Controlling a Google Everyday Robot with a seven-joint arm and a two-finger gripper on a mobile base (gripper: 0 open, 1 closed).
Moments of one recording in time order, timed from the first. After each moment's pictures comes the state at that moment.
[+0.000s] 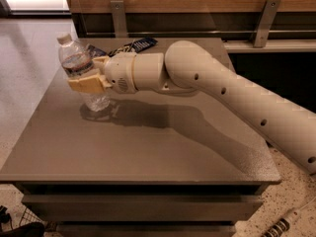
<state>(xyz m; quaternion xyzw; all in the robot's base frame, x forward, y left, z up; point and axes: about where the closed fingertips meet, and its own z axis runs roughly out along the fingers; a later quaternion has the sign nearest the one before) 0.568 0.174 0.921 -0.49 0.58 0.40 0.52</state>
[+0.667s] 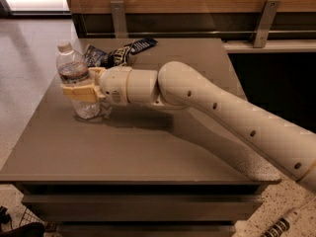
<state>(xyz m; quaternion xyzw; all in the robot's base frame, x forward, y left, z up) 0.563 0.197 0.891 -0.45 0.57 0.44 0.52</state>
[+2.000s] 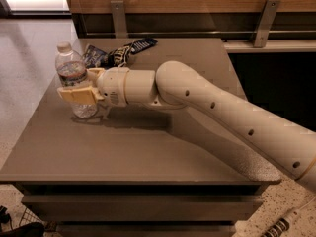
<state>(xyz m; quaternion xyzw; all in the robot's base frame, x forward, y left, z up) 0.561 0.200 0.897 -0.46 0.57 0.44 0.52</state>
